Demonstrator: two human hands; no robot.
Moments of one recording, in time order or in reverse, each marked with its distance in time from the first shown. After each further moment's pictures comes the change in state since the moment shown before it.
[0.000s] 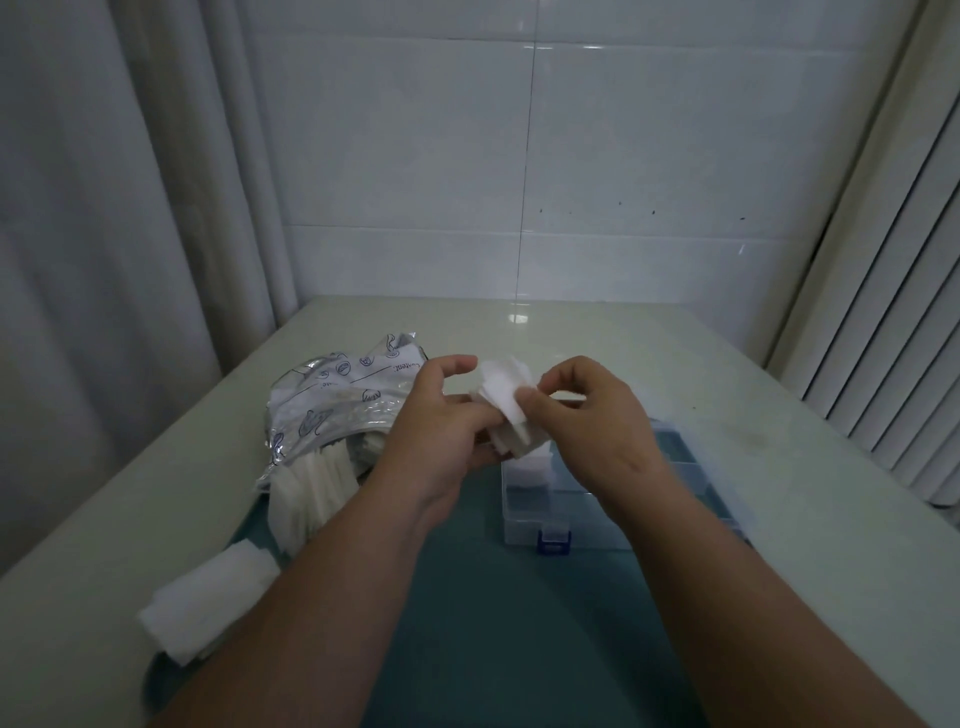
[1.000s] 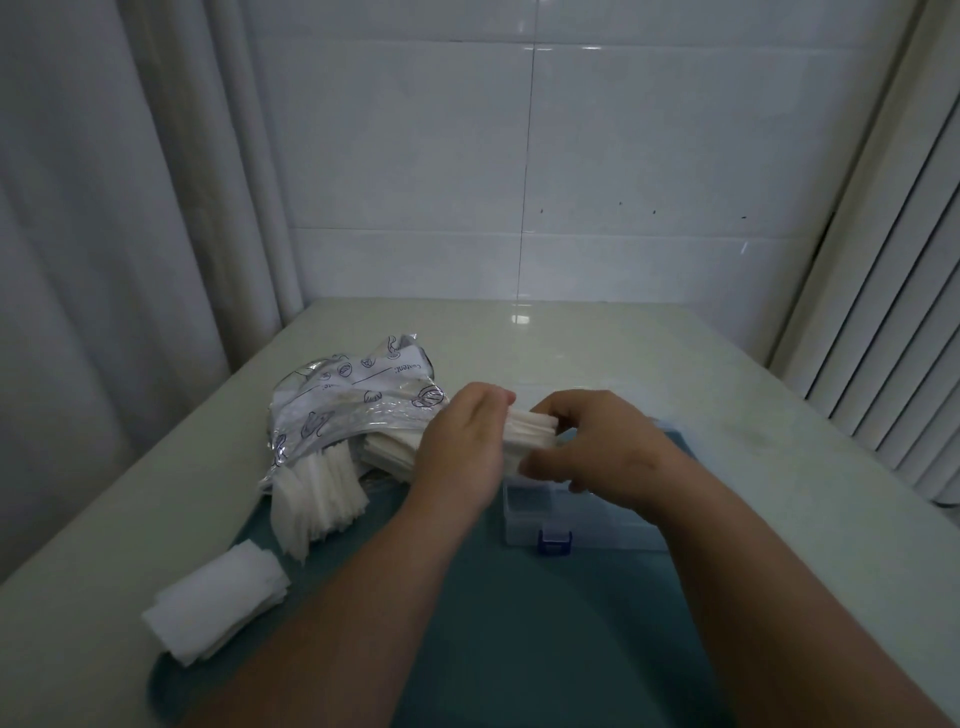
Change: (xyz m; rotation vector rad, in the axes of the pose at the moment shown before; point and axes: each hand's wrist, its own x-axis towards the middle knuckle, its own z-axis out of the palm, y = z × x) left_hand -0.007 -0.017 0.014 0.466 0.150 0.196; right_hand -0.001 -0.003 -0.022 -0.337 -0.390 -0.008
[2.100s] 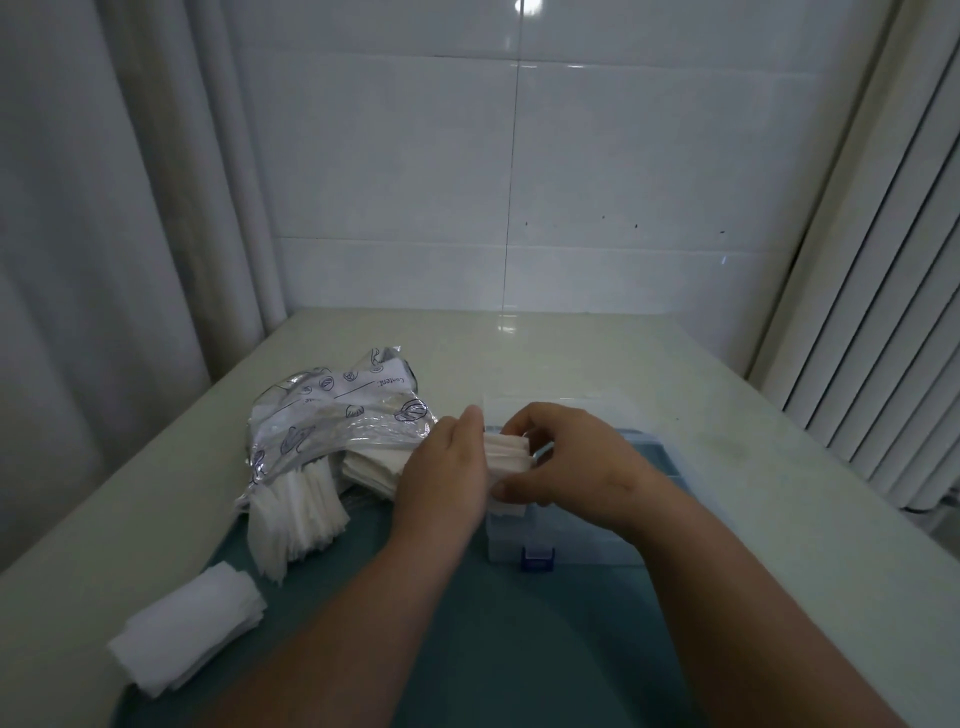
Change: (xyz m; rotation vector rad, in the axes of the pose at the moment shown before) left_hand -0.002 -0.003 0.004 0.133 0.041 -0.082; right_hand 0.003 0.001 0.005 0.031 -0.002 -0.006
